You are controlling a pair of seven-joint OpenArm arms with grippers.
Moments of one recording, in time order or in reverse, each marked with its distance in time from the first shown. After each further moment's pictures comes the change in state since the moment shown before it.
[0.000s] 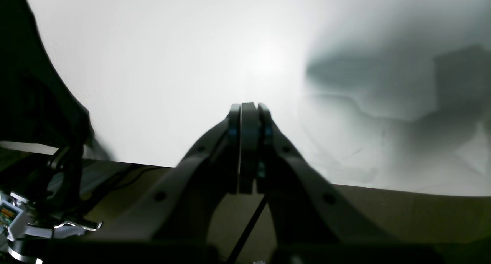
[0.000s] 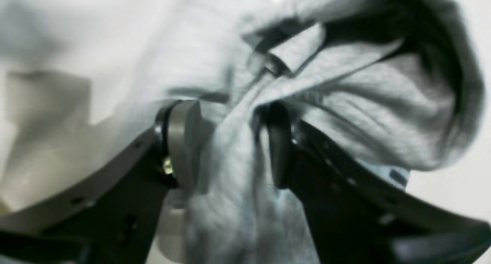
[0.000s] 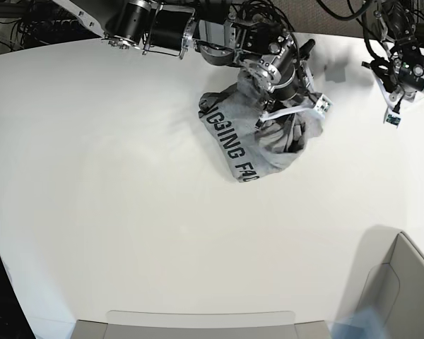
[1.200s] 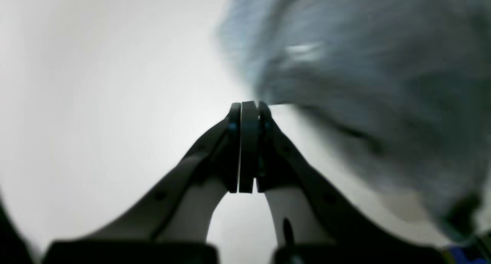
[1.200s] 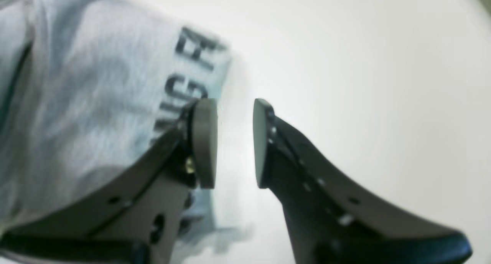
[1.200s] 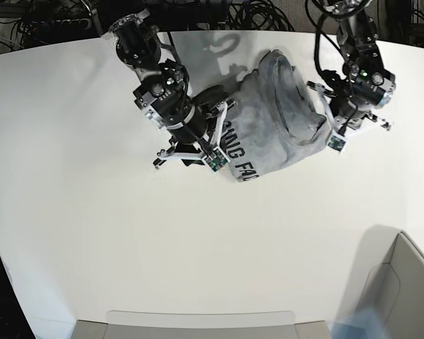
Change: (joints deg) left arm -5.2 12.2 13.0 7.0 -0.4 0.0 -3.5; right arm -18.0 9.5 51.3 19.0 4.0 33.3 16.4
